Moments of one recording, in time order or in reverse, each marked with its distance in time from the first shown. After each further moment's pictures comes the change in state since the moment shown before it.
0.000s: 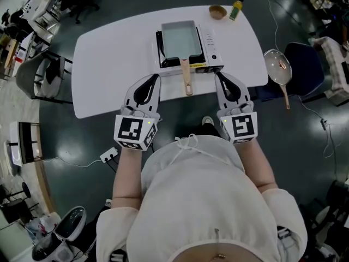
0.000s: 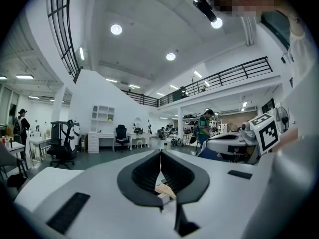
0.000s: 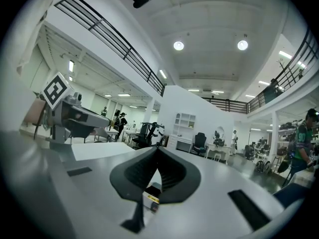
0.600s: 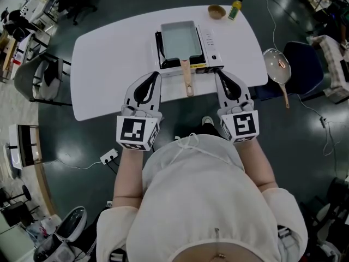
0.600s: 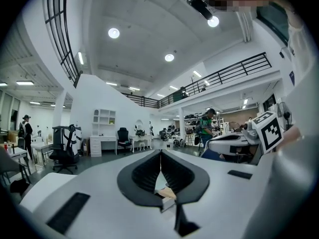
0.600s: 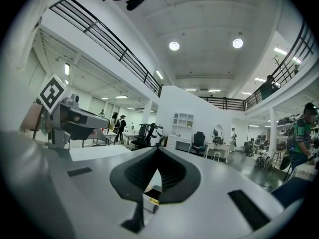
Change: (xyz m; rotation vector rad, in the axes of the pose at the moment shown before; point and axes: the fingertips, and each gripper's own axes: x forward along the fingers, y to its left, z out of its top) left arm 0.003 0.007 0.012 0.034 -0.019 0.024; right arm 0.007 -0.002 0.005 0.023 -0.027 -0.018
